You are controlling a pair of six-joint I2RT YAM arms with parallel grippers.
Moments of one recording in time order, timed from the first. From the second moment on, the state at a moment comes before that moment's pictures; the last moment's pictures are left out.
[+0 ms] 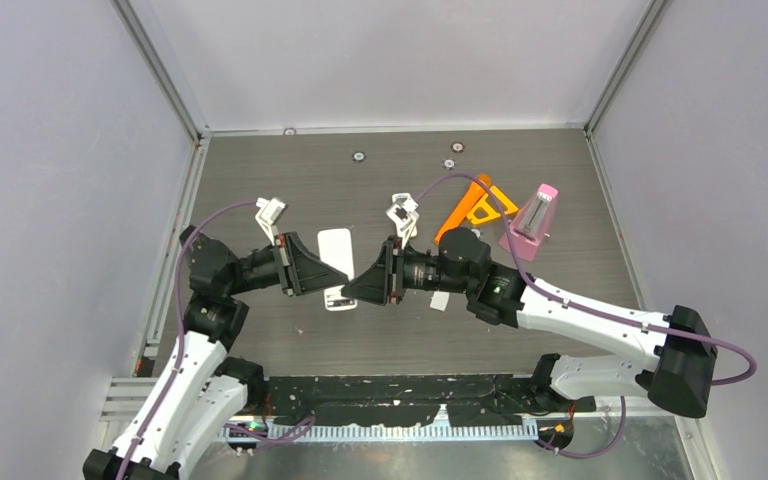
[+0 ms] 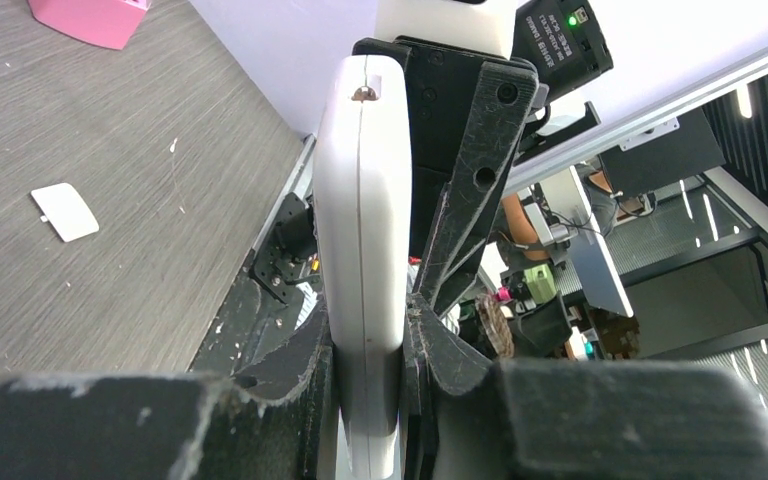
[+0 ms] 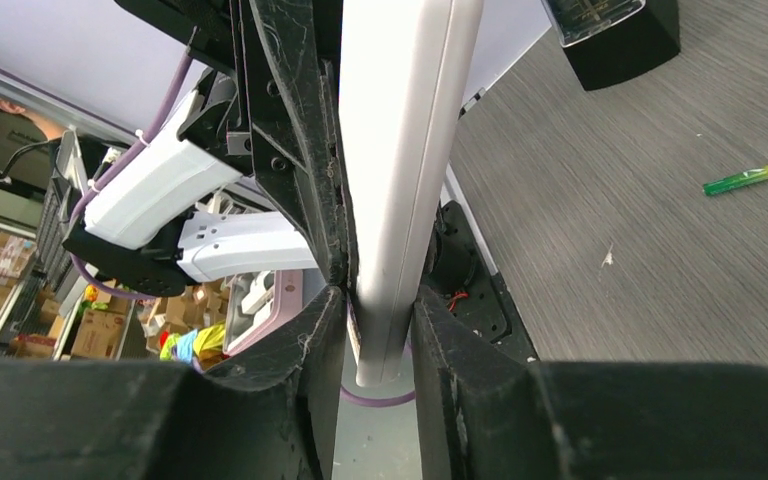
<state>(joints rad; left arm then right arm) -0.27 0.68 0.55 0.27 1.07 -1.10 1.04 1.17 0.87 0.25 -0.36 0.79</state>
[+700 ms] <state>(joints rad) -0.28 0.66 0.56 0.23 1.09 -1.05 1.01 1.19 0.94 0.11 -0.55 0.70</state>
